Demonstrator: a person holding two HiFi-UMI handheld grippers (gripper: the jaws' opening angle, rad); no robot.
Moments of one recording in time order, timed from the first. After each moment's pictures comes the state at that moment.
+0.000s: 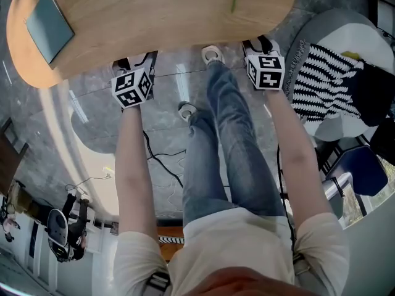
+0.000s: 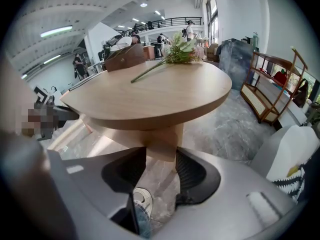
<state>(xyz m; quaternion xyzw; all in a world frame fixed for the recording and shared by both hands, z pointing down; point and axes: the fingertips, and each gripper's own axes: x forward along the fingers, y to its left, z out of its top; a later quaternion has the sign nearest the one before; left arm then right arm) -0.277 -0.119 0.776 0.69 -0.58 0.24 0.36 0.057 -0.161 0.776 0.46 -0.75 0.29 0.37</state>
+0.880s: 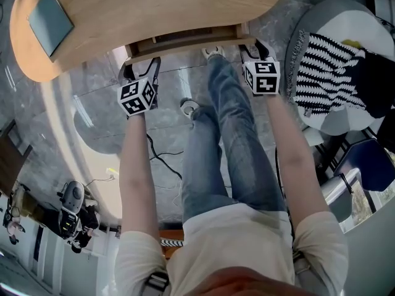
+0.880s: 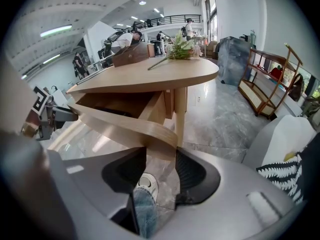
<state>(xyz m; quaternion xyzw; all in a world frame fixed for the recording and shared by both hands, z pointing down) -0.265 -0.040 0.780 0.68 -0.58 0.25 0.38 0.069 -0.087 0.777 0.46 -0.75 0.30 0.38</state>
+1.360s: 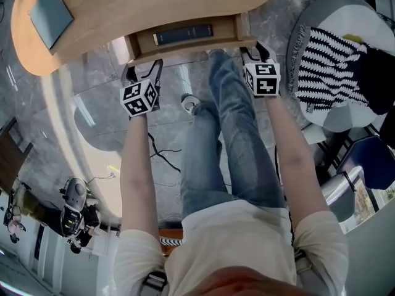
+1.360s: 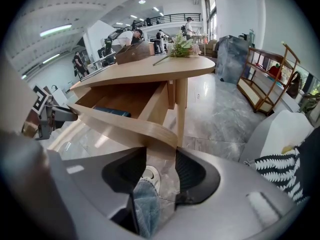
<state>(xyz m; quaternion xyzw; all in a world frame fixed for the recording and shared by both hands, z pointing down) -0.258 -0.003 0.781 0.67 -0.57 0.26 0.39 0.076 -0.050 0.777 0.46 -0.74 0.31 0.38</state>
